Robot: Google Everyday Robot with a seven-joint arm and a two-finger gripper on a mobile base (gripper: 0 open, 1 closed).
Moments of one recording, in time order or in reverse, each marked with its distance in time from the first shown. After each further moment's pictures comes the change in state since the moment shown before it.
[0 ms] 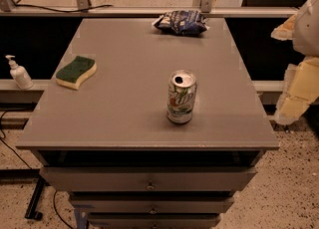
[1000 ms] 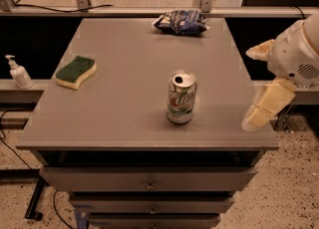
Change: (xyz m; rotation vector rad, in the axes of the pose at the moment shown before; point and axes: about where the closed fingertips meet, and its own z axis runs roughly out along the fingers) arm -0.023 -0.001 0.061 -0.054 -0.263 0.047
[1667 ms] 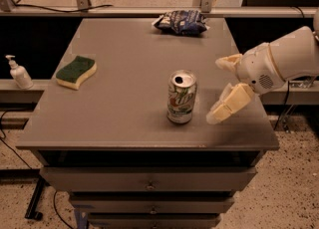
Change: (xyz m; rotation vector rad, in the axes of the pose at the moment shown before) arm -0.034 -0.020 0.076 -0.103 -0.321 0.080
